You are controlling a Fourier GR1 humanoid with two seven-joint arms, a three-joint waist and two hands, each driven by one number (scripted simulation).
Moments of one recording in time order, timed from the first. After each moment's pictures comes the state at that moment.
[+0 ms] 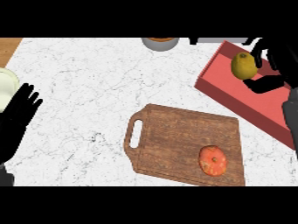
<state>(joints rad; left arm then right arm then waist) -0.05 0.22 0.23 -1.65 0.22 -0.13 0.29 -0.59 -0.37 -0.10 -1.37 0.93 0.17 0.06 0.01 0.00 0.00</state>
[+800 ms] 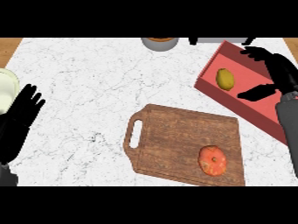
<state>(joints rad) -0.04 0.20 0.22 -1.65 0.20 -0.12 0.28 -0.61 -0.34 -0.22 -1.02 0.81 0.11 -0.11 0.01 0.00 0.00</state>
